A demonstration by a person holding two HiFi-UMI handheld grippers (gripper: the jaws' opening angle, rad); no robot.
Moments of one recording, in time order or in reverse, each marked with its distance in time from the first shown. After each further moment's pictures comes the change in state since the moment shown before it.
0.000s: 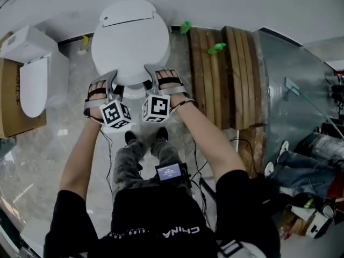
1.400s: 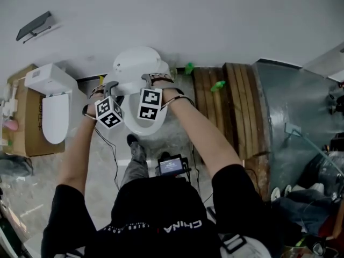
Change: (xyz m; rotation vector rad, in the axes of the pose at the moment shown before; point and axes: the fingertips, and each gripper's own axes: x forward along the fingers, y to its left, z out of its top) left arm -0.005 0.170 0.039 -0.042 0.001 -0.186; right arm 0.009 -0.172 0.041 0.023 0.025 0.206
